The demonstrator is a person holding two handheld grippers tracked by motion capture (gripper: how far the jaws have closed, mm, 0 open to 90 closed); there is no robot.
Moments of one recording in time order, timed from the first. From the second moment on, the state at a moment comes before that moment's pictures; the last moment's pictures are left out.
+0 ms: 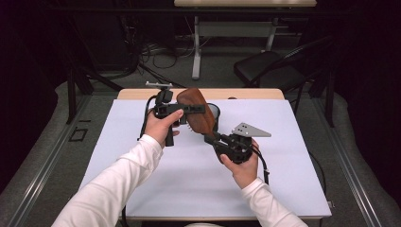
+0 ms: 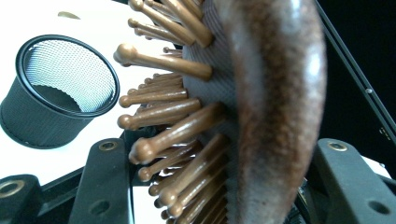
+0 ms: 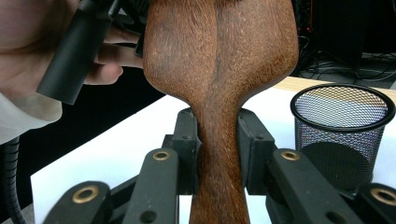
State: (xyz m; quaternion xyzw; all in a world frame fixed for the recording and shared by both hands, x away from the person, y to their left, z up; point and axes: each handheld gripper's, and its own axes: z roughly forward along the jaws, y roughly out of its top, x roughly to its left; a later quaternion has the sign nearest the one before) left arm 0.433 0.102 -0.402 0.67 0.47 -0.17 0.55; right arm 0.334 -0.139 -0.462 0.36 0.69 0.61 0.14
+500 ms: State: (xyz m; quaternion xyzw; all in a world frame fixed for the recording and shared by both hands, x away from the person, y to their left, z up) left arm 0.435 0.098 -0.400 0.66 0.50 -0.19 0.53; right arm 0.336 -0.140 -0.465 0.37 0.69 0.61 0.13
